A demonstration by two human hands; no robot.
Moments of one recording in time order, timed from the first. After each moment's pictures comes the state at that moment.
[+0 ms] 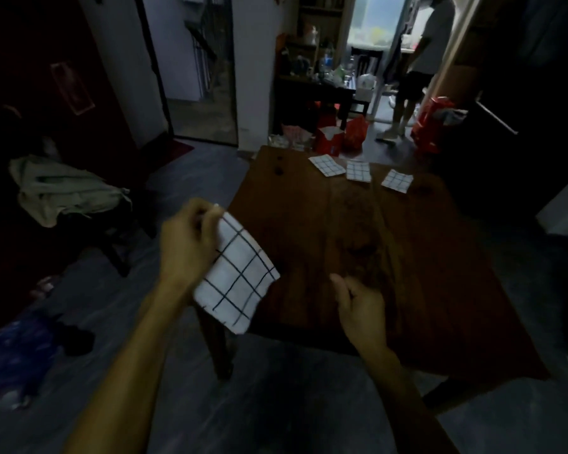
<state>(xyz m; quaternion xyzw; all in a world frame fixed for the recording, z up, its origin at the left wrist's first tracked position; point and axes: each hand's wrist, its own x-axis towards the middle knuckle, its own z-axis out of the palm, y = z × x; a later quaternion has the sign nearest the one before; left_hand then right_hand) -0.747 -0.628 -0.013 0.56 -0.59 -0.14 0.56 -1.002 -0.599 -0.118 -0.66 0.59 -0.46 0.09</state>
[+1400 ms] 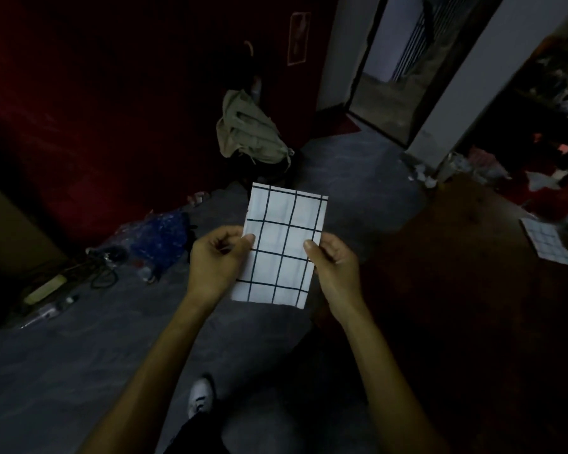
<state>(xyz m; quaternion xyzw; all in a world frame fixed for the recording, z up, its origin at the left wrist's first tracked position) -0.498 -0.630 -0.119 0.68 -0.29 -0.19 0.65 -0.643 -0.733 -0.111 -0.63 0.42 -0.31 0.57</state>
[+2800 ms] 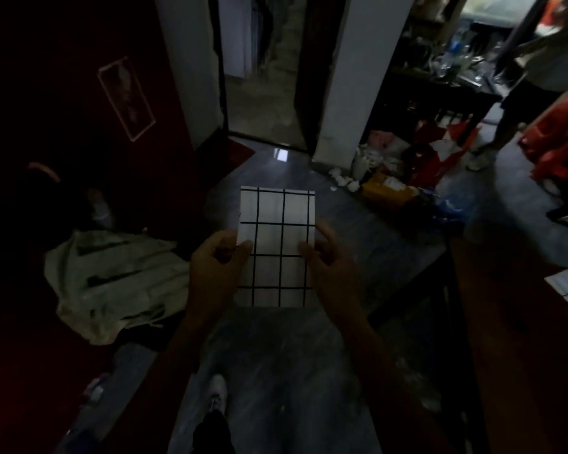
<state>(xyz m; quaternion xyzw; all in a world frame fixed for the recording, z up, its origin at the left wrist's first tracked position) -0.173 -1.344 -0.108 0.60 -0.45 -0.32 0.57 -0.336 -1.364 -0.111 -0.55 0.54 -0.48 0.41</state>
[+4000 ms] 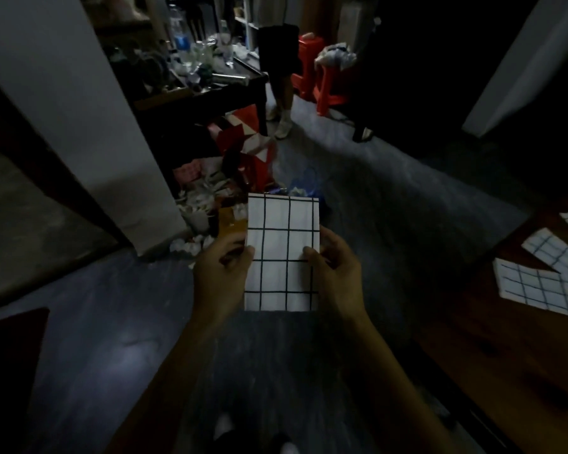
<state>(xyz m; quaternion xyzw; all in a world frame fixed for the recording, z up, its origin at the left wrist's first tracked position) -0.505 -2.011 -0.095 0.35 -0.72 -0.48 0.35 -0.623 -1.892 -0.117 -0.19 0.71 -0.65 0.21</state>
